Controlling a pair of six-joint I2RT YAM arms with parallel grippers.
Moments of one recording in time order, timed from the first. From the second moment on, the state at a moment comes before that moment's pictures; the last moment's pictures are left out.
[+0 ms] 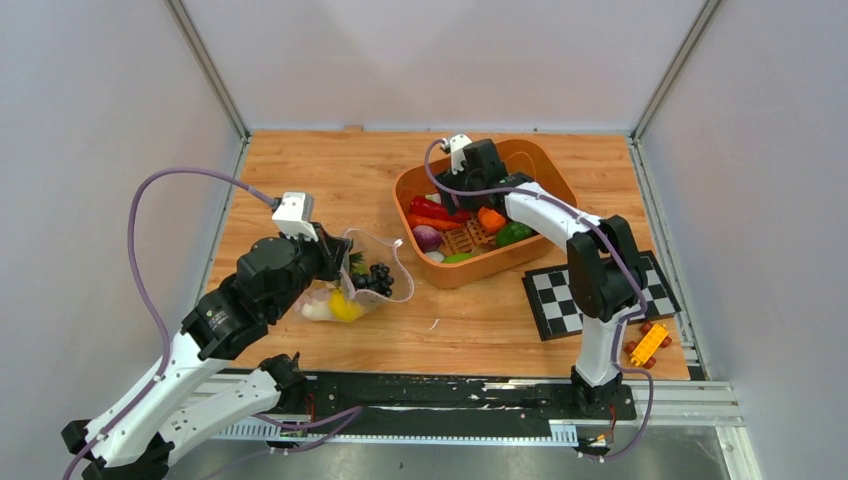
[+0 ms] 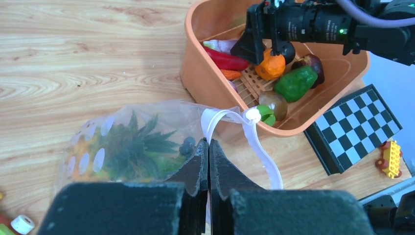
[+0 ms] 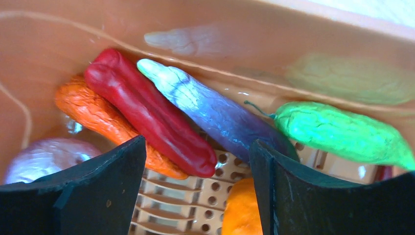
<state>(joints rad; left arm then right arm) -0.78 0.66 0.95 -0.59 -0.37 -0.46 0.50 1.91 1.48 -0.26 -0.05 -0.01</state>
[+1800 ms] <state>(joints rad) -0.78 0.68 0.95 -0.59 -0.35 -0.46 0.47 1.54 0.86 0.54 -0.39 0.08</state>
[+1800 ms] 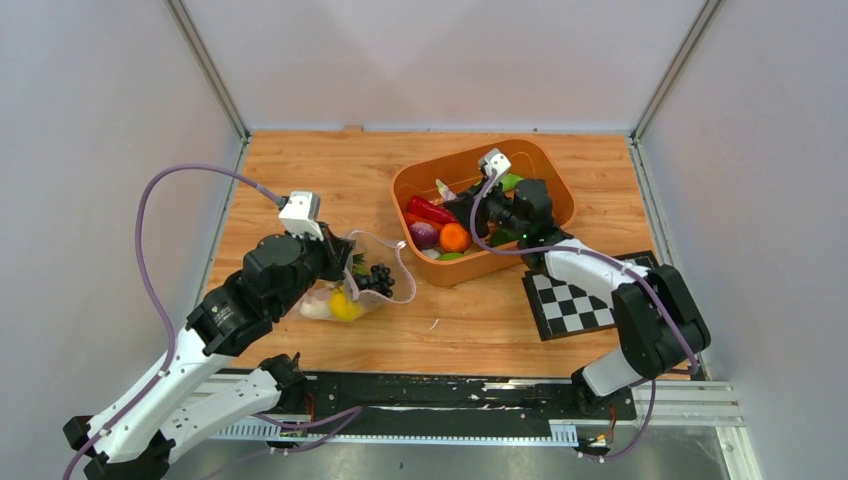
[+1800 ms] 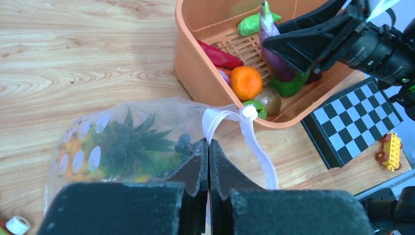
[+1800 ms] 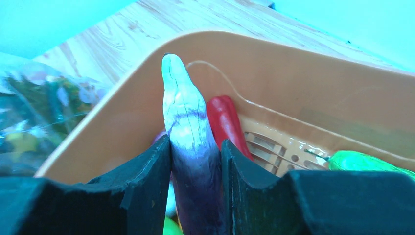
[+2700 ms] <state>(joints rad) -0.78 0.71 0.95 -0.57 -0.28 -0.47 0.64 1.30 0.81 0.96 -0.84 0.37</state>
